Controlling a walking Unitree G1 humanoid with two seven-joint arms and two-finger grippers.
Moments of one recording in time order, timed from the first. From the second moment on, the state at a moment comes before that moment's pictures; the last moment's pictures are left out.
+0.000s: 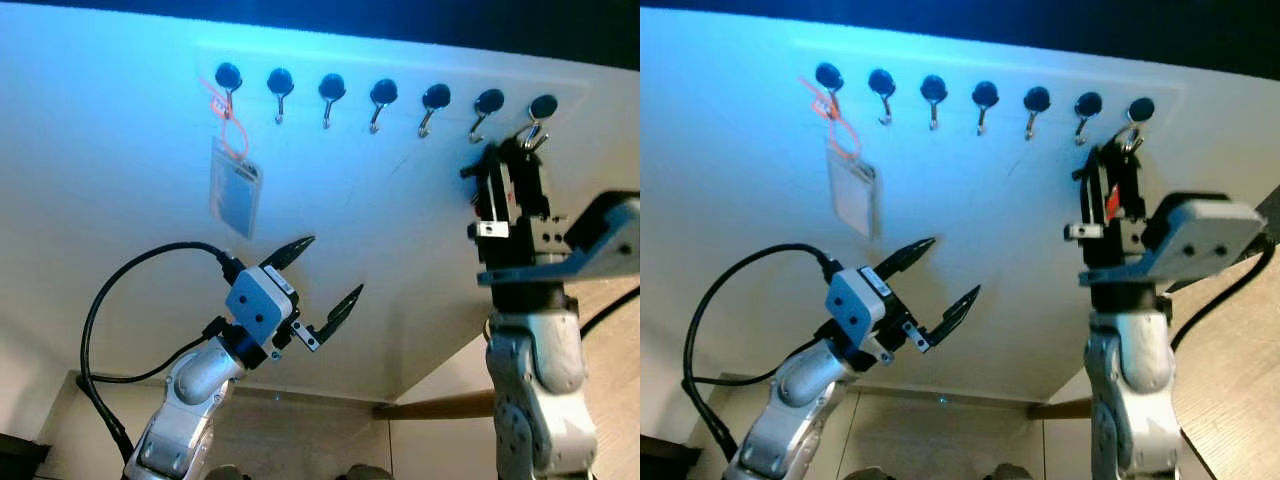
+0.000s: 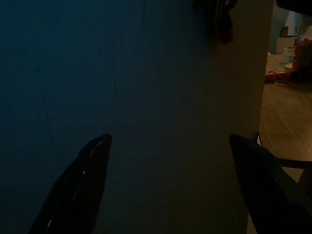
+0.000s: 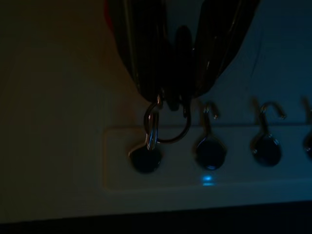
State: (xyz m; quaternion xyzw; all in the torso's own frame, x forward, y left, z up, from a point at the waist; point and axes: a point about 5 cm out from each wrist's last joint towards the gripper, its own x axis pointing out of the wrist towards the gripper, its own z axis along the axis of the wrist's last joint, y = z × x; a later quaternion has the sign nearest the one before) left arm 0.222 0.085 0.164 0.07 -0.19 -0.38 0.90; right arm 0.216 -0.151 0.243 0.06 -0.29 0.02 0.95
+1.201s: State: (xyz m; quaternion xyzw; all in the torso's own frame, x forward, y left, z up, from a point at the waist) left arm 0.221 0.081 0.163 0.06 -0.18 -0.40 0.90; right arm 0.209 -0.146 0.250 0.10 -0.29 0.05 0.95
